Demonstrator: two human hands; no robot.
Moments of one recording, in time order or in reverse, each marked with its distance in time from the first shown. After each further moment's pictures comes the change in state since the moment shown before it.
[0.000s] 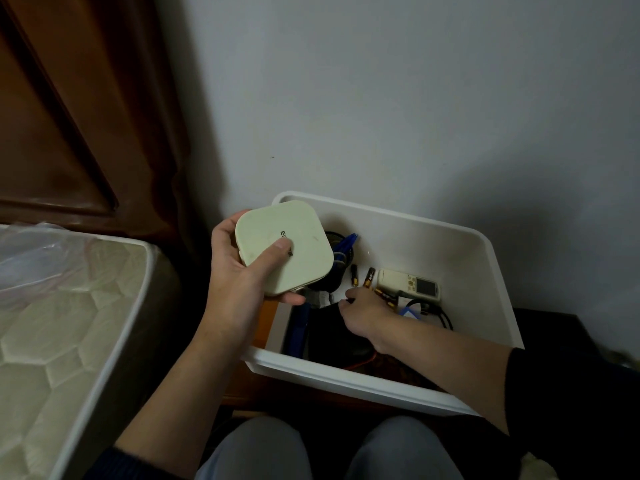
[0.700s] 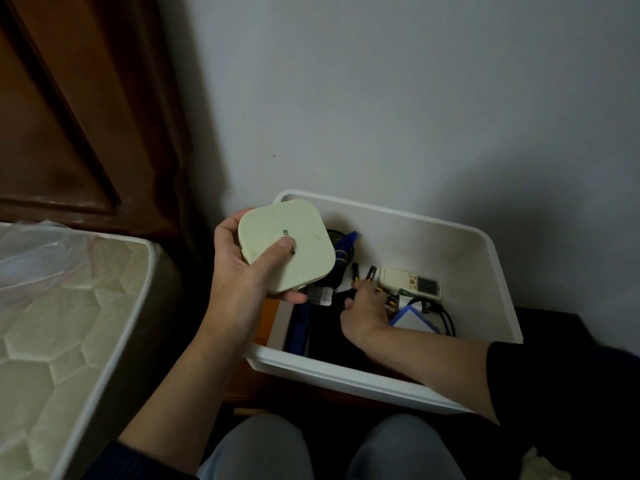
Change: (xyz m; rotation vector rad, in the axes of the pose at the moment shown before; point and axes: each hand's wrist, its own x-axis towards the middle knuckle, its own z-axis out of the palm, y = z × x) left_hand 0.000 0.001 -0.001 0.007 -0.025 -0.004; right_hand -0.005 0.004 0.014 0.022 0.206 -0.093
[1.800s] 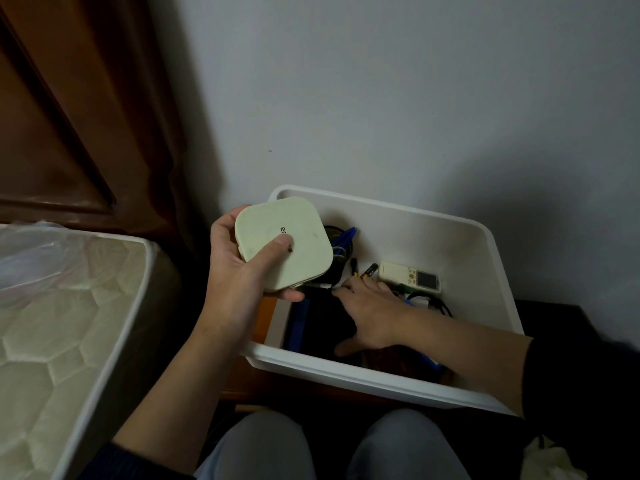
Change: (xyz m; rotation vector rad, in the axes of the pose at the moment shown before) left_hand 0.000 0.000 0.002 0.017 0.013 -0.008; right_hand 0.022 0.020 -0.033 -0.883 -0.357 -0.631
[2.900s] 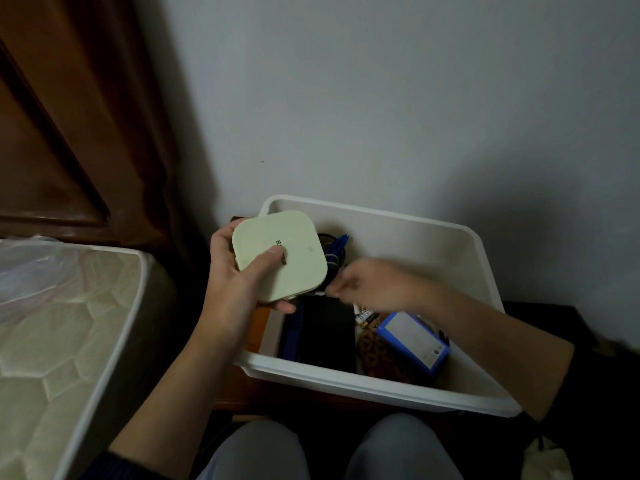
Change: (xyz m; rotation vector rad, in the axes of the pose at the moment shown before) left_hand -0.002 0.003 0.004 0.043 -0.027 -0.041; right_hand -0.024 0.002 -0.072 0.621 0.031 0.057
